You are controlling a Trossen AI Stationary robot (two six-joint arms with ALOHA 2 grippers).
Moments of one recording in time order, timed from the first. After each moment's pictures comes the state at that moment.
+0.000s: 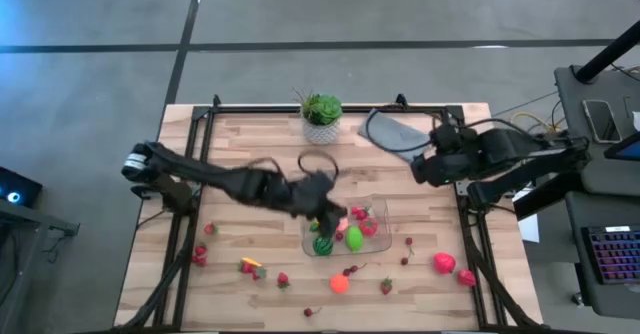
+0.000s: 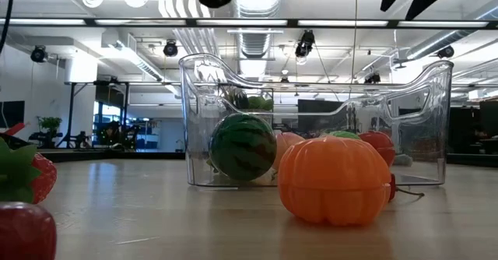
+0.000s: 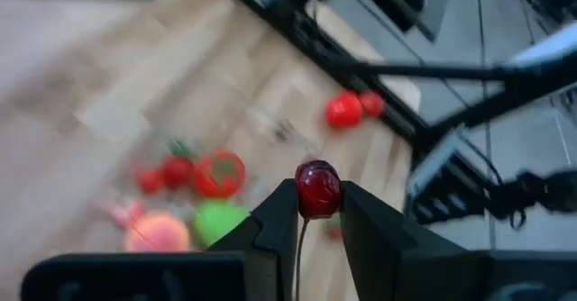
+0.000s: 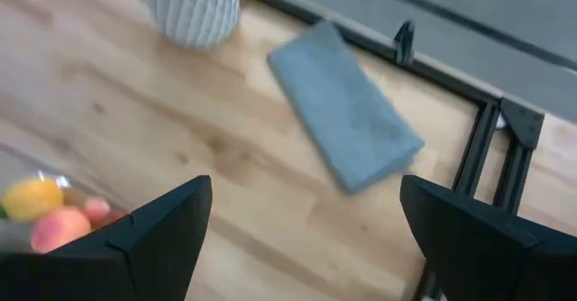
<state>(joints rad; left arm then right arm) -0.22 1.63 1.48 -0.40 -0.18 -0.82 0.21 1.17 1.39 -1.56 0.64 1.16</state>
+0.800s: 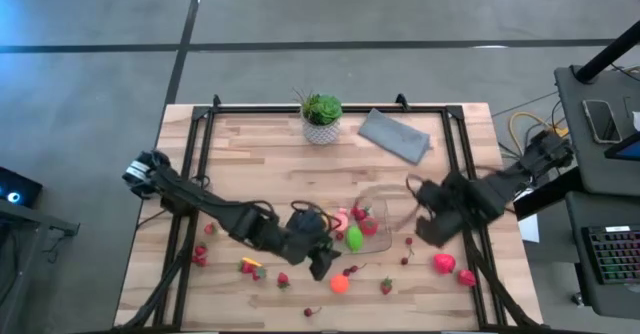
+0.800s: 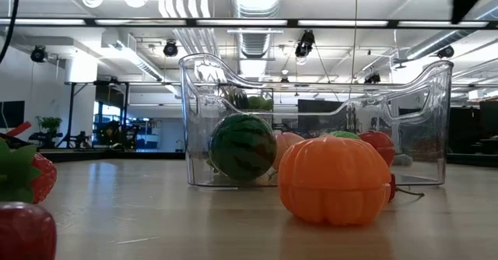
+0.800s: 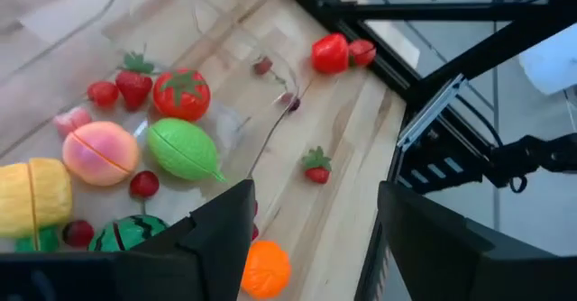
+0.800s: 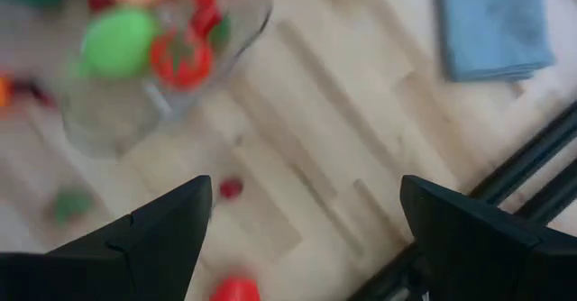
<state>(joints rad) -0.45 1.68 1.46 -0.40 -0.36 -0.99 0.58 1.31 1.32 -1.53 0.33 1.19</state>
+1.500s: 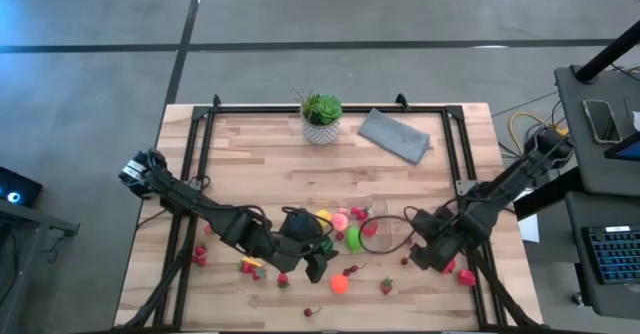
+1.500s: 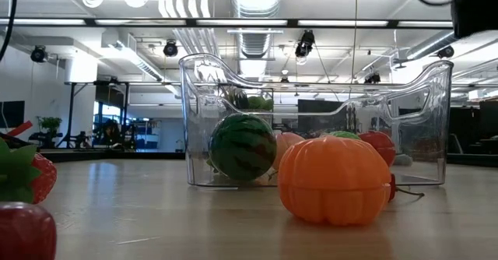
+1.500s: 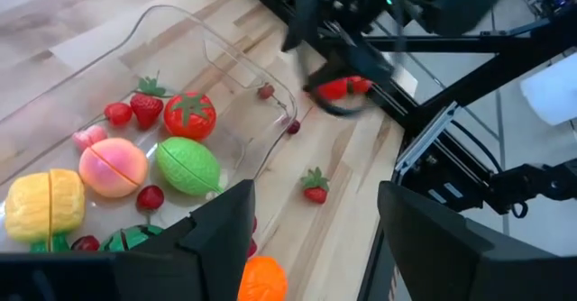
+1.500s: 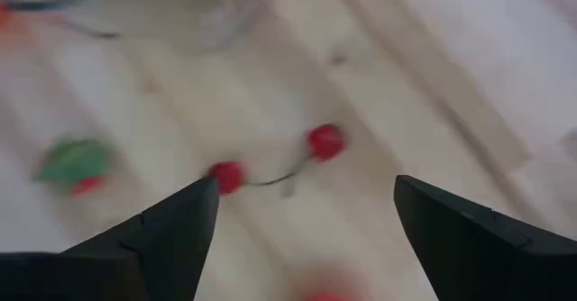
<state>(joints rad) -0.50 1.65 1.46 -0.40 -0.49 -1.02 0.75 1.27 0.76 -0.86 0.24 1.40</state>
